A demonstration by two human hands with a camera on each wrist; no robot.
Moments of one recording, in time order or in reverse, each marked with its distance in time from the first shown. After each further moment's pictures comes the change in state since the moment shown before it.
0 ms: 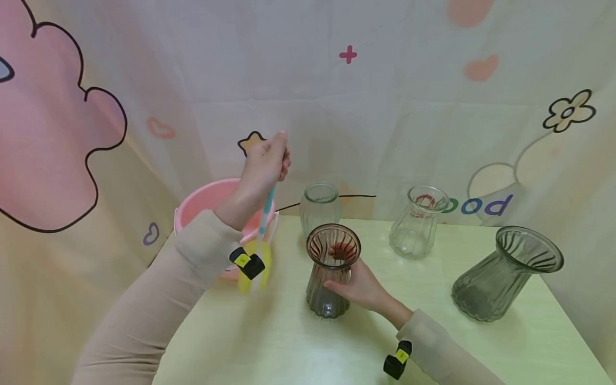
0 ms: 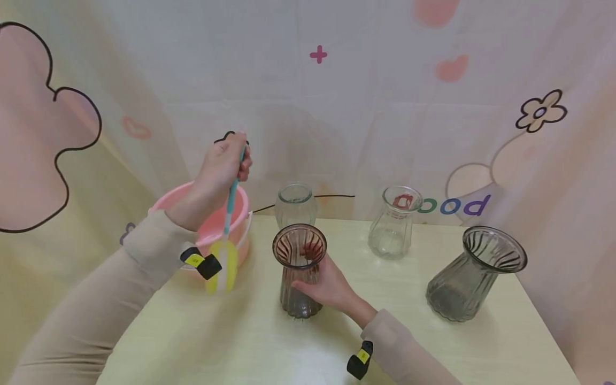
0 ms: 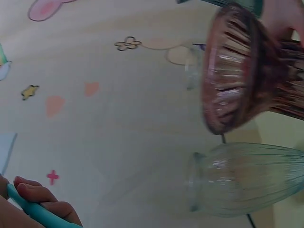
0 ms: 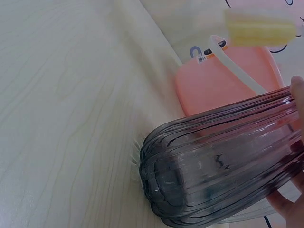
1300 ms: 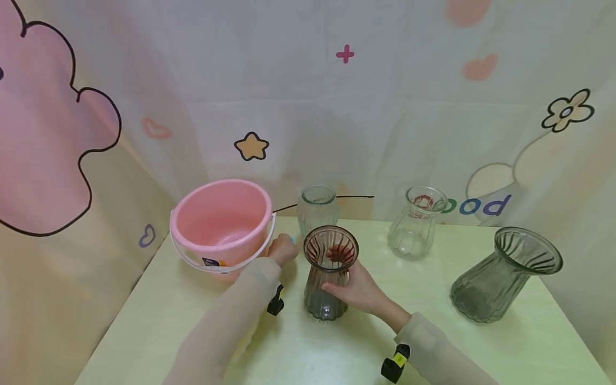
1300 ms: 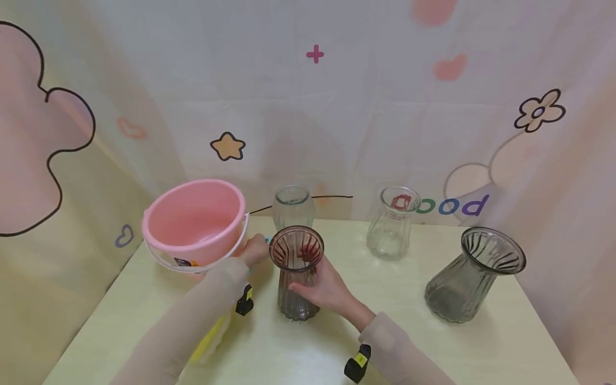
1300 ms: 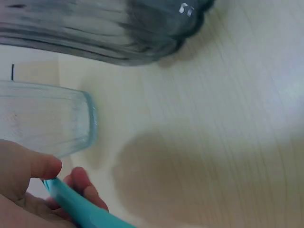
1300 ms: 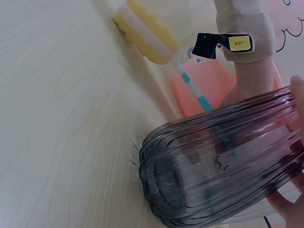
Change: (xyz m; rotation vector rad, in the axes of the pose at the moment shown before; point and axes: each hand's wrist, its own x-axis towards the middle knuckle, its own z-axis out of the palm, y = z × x) left_hand 0.026 -0.236 0.022 0.814 -0.148 -0.391; right_hand 0.002 0.020 0.004 -0.030 0.021 -0.021
